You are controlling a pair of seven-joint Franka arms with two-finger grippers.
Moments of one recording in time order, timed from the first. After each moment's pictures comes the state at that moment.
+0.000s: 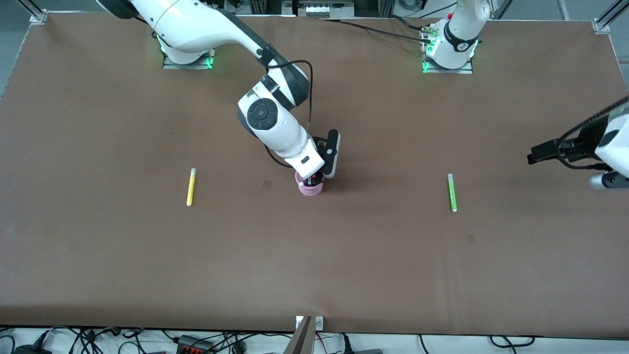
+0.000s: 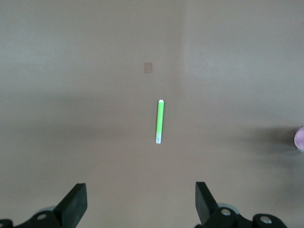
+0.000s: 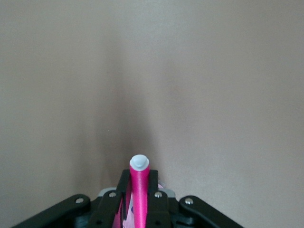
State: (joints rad) left arm 0.07 0.19 -0.07 -1.43 -0.03 1.56 -0.09; right arm 0.45 0.73 0.34 -1.47 0.04 2.46 -0.75
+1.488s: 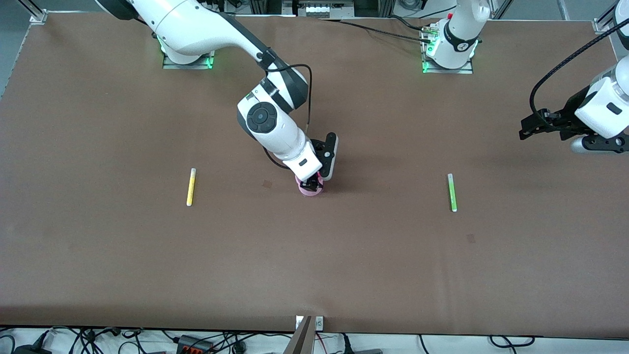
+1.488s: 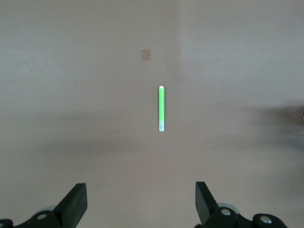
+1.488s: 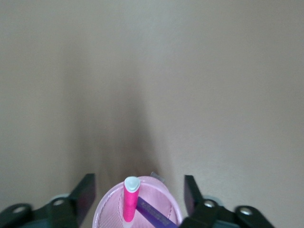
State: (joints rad) left arm -0.04 0.03 0.03 -1.66 -0.03 1.64 -0.02; right arm 0.45 0.71 0.34 -1.47 0.04 2.46 -0.69
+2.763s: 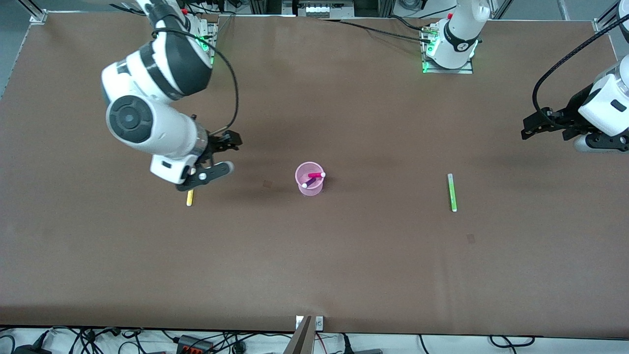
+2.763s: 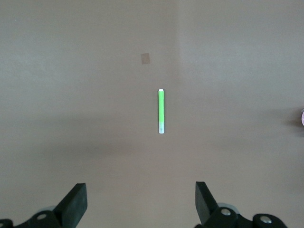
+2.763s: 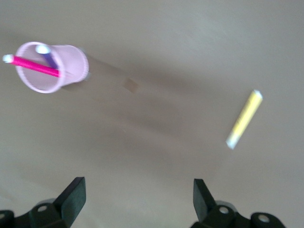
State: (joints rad) left arm -0.04 0.03 0.04 -1.64 -0.03 1.64 -0.01; right arm 0.15 0.42 0.29 -1.43 0.04 1.60 0.14
